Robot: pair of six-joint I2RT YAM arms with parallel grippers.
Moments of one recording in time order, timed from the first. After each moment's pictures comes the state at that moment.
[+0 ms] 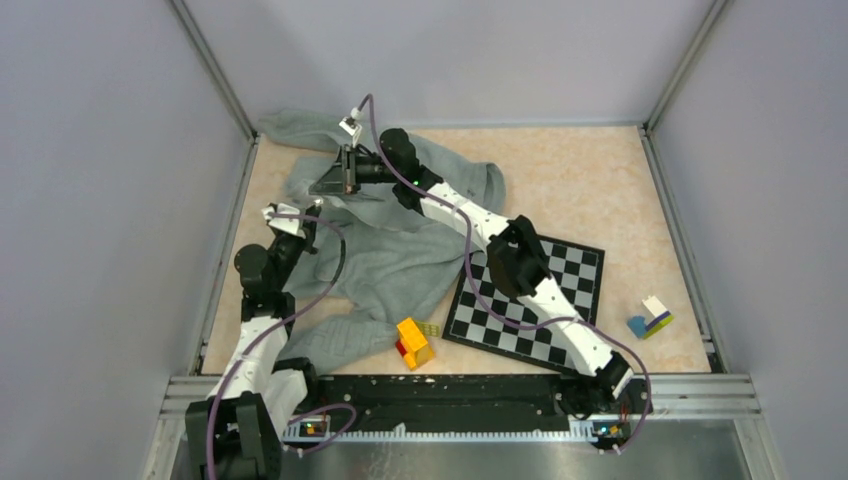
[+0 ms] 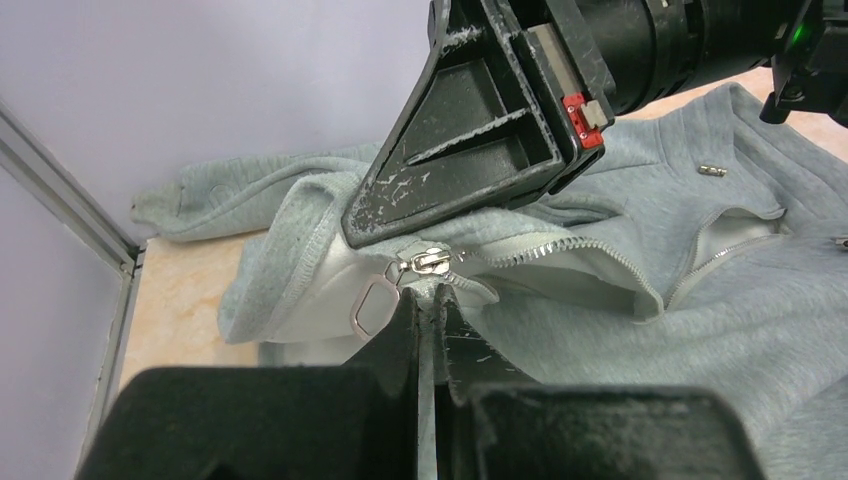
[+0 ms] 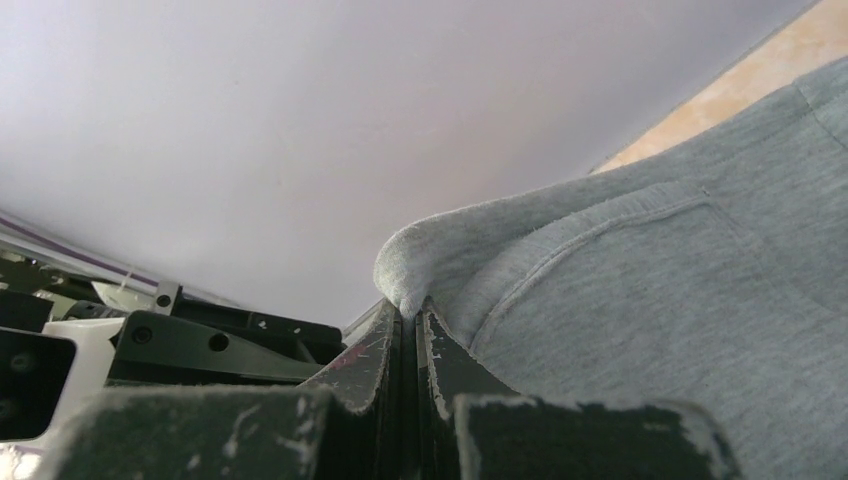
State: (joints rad) left arm 0.13 0.89 0.33 0.70 0.51 0.10; right arm 0.81 2.64 2.47 0.27 -0.80 0.97
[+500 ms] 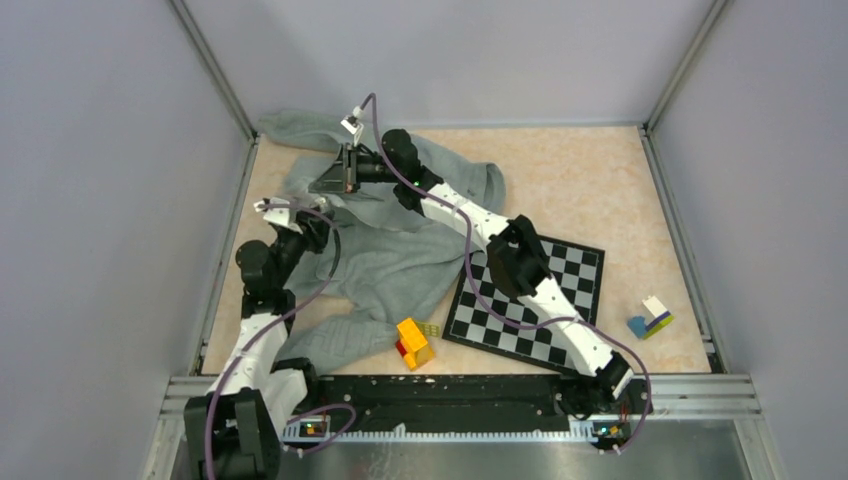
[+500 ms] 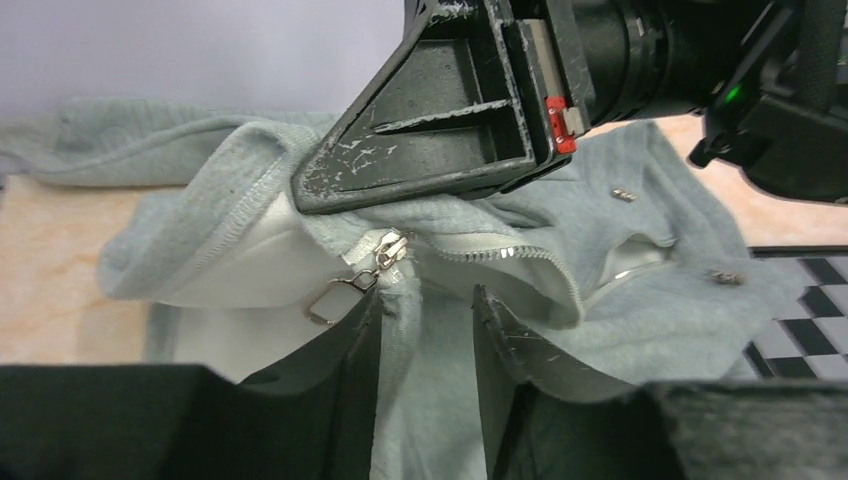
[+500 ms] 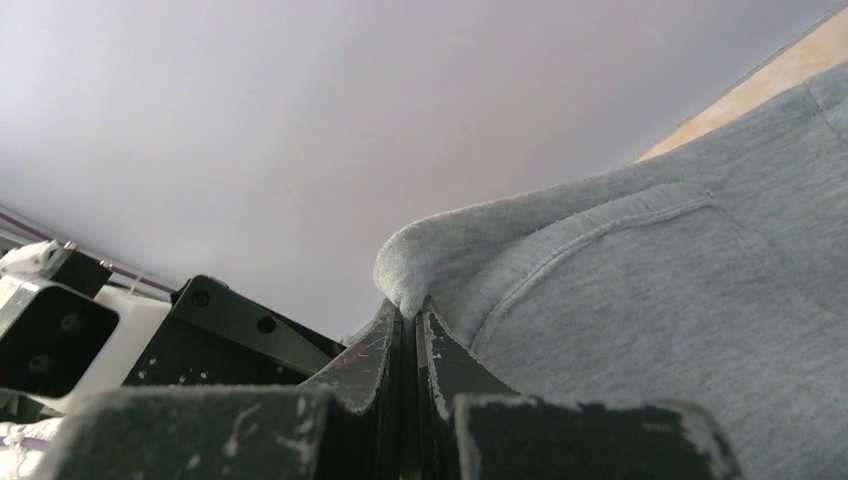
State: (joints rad) left arm 0.12 0.91 0.35 0.66 0.52 -0.10; right arm 0.81 2.65 2.46 0.32 -0.79 1.00
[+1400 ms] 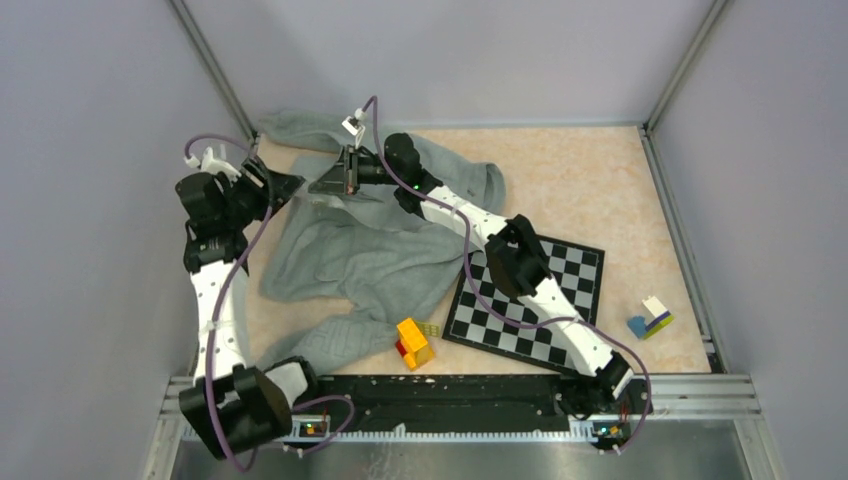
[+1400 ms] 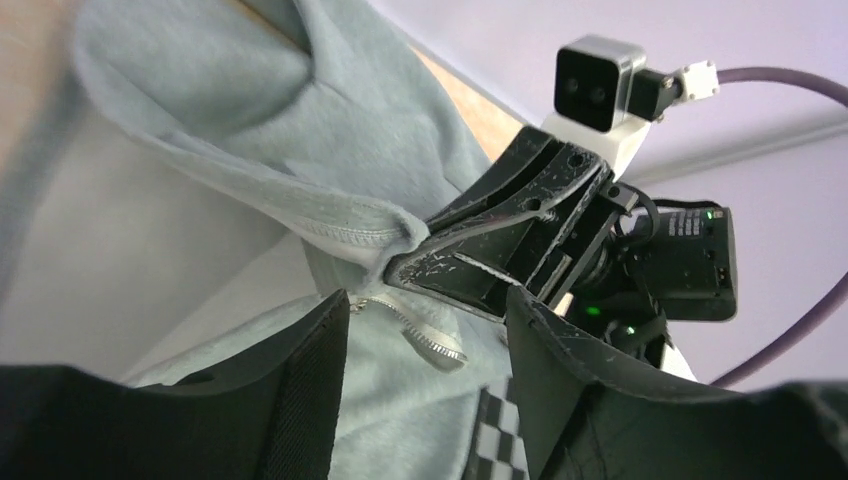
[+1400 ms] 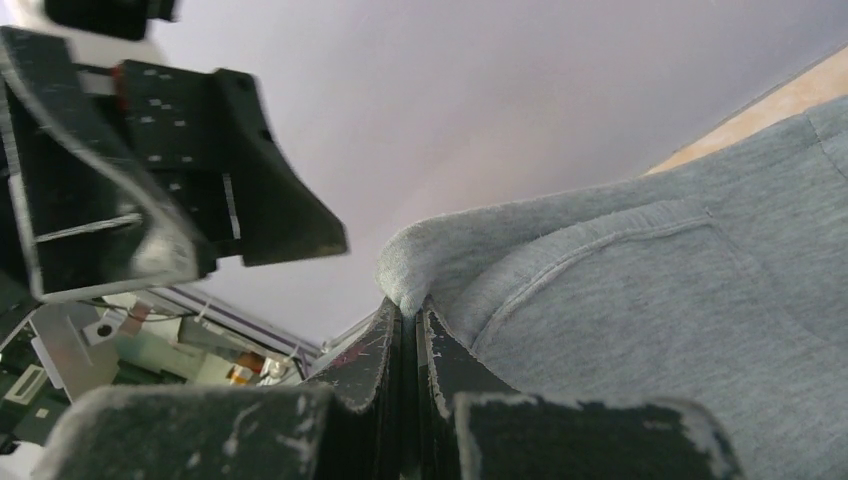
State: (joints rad) left arm 0.33 1.04 0.99 -0.23 0.55 -0.63; right arm 0.81 2.65 2.41 0.43 -0.79 0.98
